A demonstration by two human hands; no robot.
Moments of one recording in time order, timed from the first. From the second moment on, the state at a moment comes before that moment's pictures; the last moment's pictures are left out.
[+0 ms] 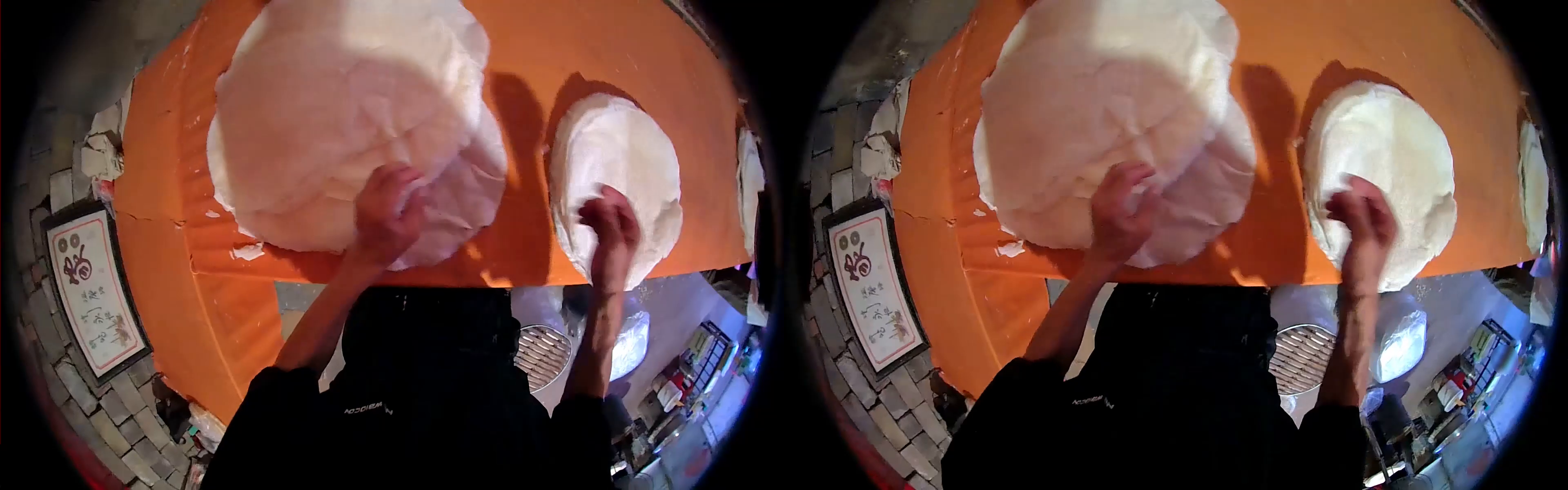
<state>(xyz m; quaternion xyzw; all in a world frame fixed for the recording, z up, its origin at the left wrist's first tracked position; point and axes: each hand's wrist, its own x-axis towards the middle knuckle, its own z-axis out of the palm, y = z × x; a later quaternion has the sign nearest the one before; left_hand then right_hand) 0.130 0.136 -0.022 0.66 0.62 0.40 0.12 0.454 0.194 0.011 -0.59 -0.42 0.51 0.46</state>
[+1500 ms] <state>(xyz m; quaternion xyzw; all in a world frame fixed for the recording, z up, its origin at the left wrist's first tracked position) -0.172 0.185 0.050 0.11 0.45 0.77 0.44 0.038 0.399 0.169 -0.36 -0.68 0.56 0.31</state>
